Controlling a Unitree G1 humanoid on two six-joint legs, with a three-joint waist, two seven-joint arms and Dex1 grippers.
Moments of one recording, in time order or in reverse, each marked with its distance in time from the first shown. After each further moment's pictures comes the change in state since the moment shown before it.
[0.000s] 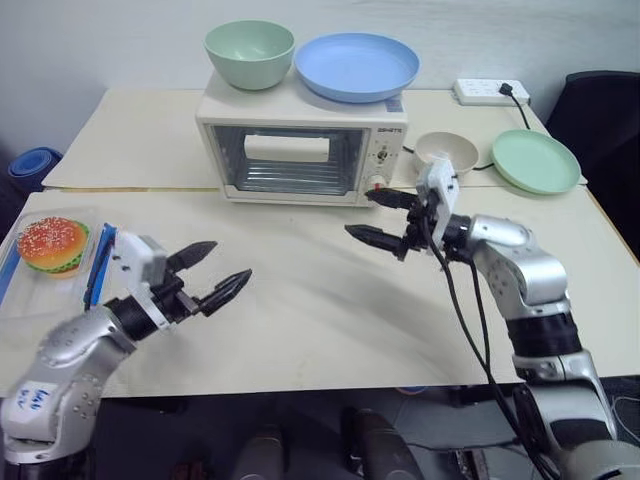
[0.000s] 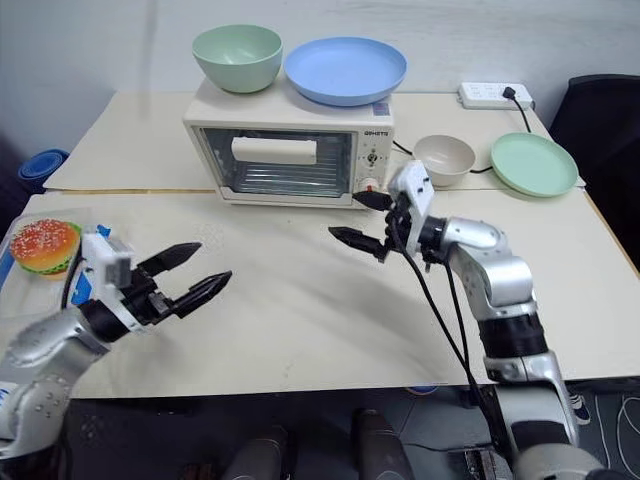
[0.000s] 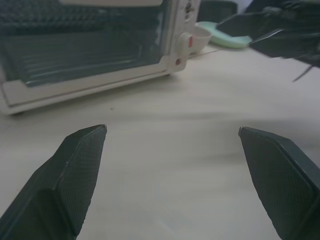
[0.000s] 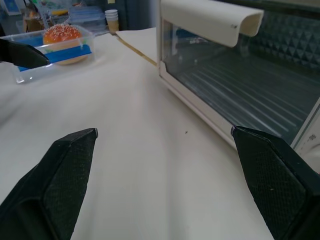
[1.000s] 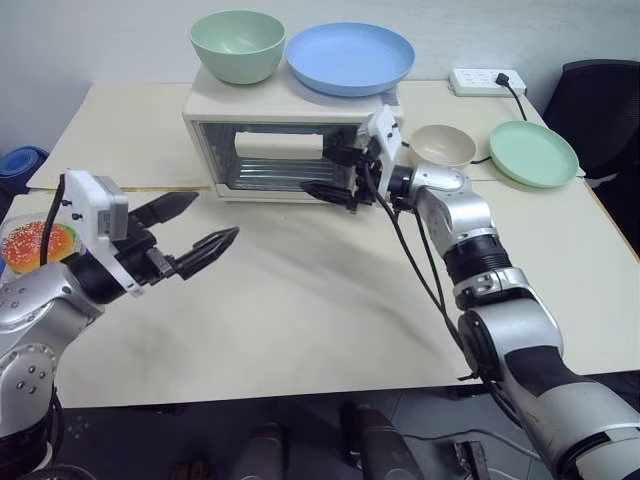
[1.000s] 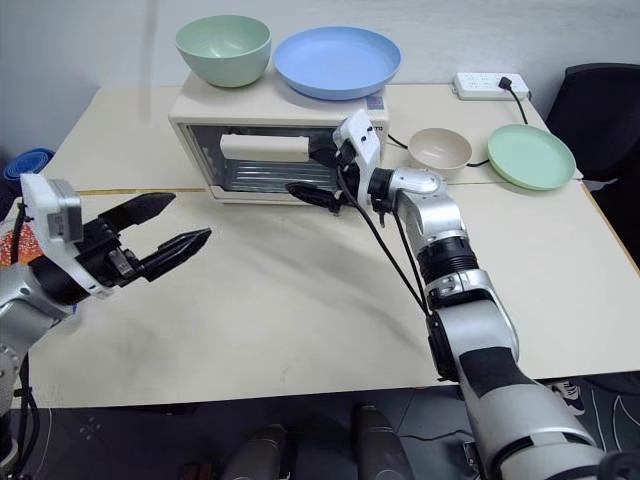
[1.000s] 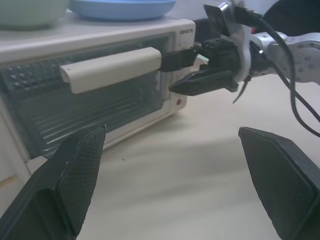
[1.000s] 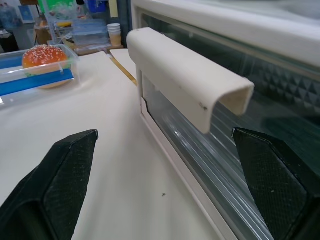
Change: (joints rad) left arm -0.134 0.113 0.071 -0.025 -0.114 0.064 0.105; right arm -0.410 0.214 0.014 0.619 -0.166 -0.293 0.093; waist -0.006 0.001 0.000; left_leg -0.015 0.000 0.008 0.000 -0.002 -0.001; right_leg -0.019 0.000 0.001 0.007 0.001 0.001
